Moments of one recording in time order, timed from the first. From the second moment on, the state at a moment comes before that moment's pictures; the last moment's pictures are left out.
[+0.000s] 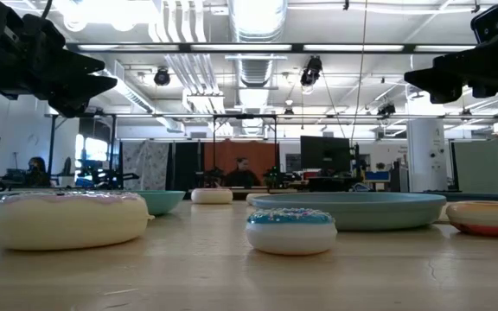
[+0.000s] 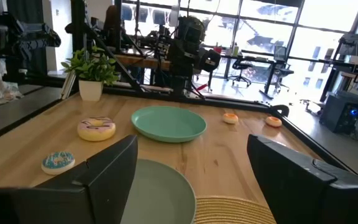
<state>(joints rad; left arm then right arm) 0.03 0.04 0.01 0.02 -0.04 -0.20 0.11 0.02 0.01 0.02 0.08 -0.09</state>
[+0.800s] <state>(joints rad) 0.03 0.04 0.01 0.02 -0.04 -0.20 0.11 0.02 0.01 0.06 0.05 0.56</state>
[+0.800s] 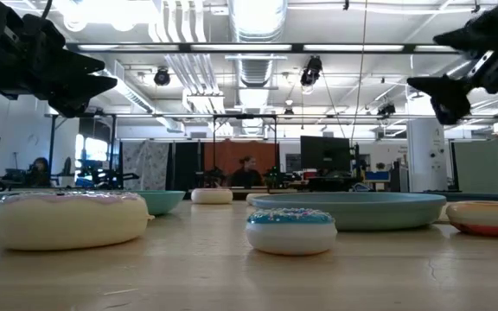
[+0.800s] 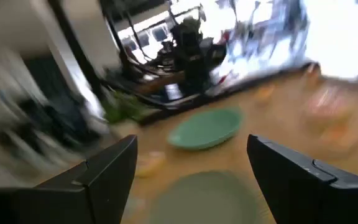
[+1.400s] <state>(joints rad) 0.03 0.04 0.01 0.02 -0.04 -0.20 0.11 0.05 0.01 0.06 0.39 1.35</state>
